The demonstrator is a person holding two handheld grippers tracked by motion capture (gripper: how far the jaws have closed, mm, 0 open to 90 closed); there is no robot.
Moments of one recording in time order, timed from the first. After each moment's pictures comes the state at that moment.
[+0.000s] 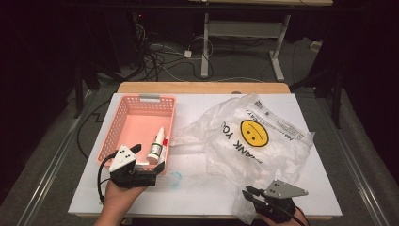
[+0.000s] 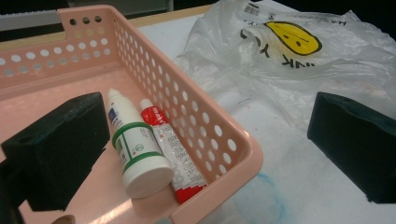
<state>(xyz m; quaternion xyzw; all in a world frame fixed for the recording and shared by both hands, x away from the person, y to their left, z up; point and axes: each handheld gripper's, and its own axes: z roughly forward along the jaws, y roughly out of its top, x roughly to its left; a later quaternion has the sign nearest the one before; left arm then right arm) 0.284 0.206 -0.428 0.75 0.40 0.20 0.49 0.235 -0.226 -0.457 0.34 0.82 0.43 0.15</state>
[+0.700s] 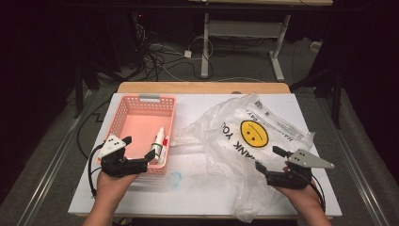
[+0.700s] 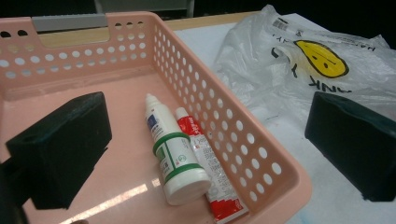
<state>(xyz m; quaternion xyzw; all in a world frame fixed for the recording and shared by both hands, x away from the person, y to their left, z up) 0.307 0.224 -0.412 0.72 0.45 0.20 0.49 0.308 -0.267 -0.429 0.36 0.76 0.50 0.23</state>
